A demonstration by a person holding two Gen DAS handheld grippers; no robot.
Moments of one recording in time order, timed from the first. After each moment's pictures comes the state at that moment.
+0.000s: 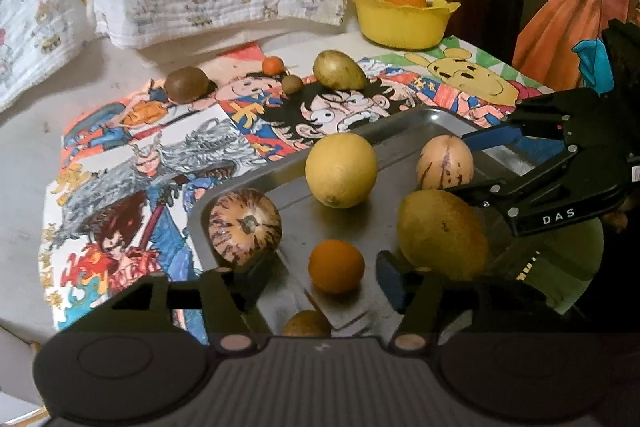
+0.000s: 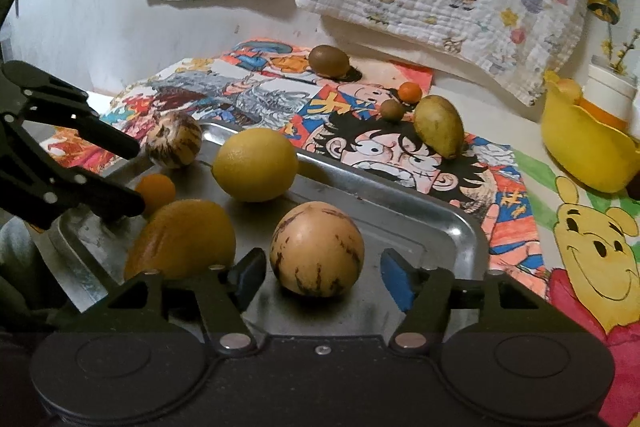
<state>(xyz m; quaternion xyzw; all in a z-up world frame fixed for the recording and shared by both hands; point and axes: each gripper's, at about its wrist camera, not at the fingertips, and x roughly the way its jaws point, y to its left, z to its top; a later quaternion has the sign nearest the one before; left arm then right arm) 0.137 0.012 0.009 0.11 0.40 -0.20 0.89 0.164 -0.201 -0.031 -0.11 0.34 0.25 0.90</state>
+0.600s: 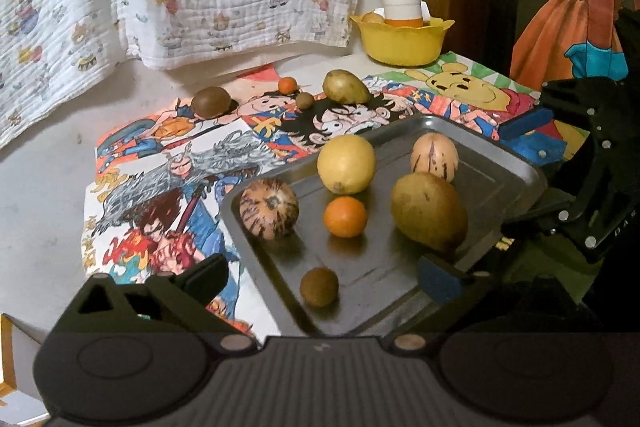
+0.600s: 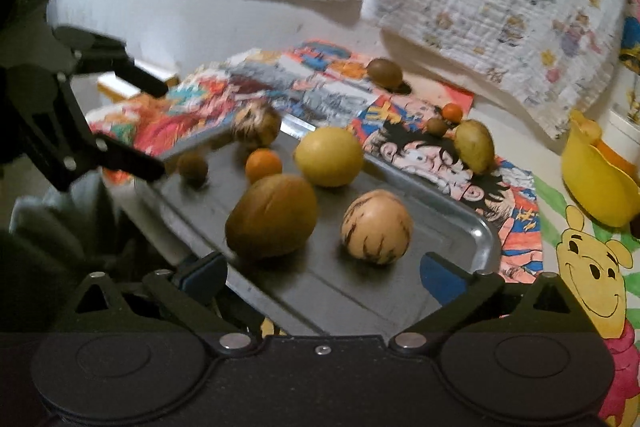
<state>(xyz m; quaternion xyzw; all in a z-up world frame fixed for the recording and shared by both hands) 0.088 0.031 0.025 0.12 0.36 -0.18 0.91 0.108 -0.192 -0.001 -0.18 0.34 0.31 0.87</state>
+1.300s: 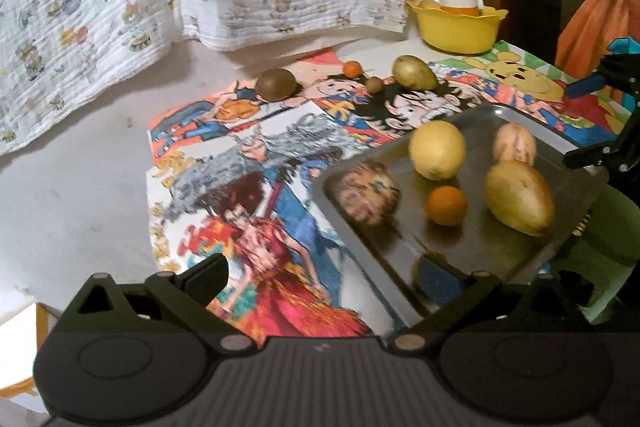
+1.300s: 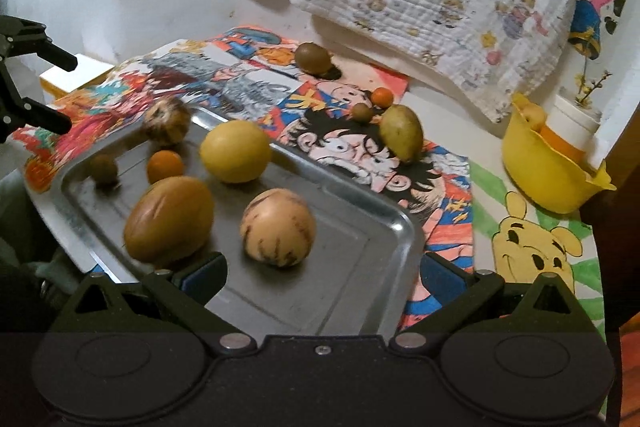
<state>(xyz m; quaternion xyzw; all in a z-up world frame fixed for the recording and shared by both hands) 0.118 0.086 0.032 0.14 0.38 -0.13 0.91 0.147 -0.215 0.002 -0.19 0.34 0.22 0.89</state>
